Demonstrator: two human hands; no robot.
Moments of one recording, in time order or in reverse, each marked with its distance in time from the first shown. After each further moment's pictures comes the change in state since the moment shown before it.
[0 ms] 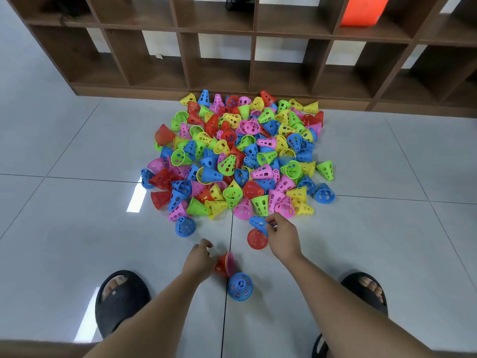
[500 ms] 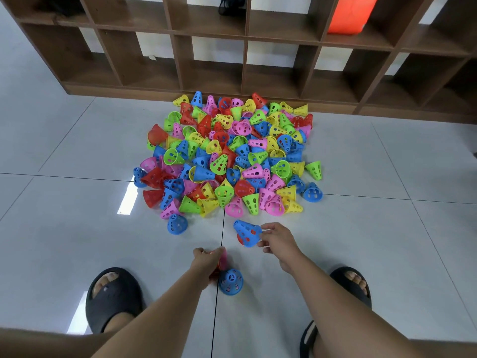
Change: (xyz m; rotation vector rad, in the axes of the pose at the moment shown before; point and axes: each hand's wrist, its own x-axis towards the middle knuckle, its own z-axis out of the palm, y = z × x) left_hand -0.026 0.033 0.032 -0.843 -0.181 -0.448; right_hand -0.031 -0.005 -0.030 0.553 -0.214 0.423
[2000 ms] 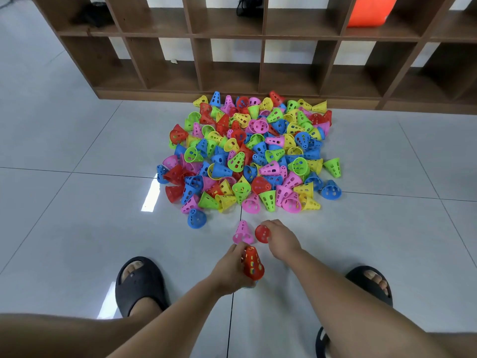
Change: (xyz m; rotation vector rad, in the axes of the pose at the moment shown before) left_hand -0.073 -0.015 -0.015 0.842 -0.181 0.707; right_hand 0.039 0.031 0.026 -1.066 -0.082 -0.381
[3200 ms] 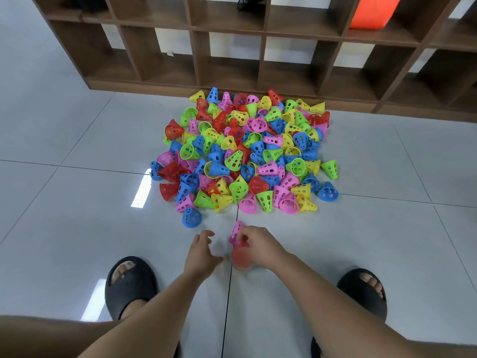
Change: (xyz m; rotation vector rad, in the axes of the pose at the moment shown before) left_hand 0.041 -0.075 -0.021 -0.047 0.349 -0.160; right_hand -0.037 -0.071 -0.023 0.129 -0.087 -0.205
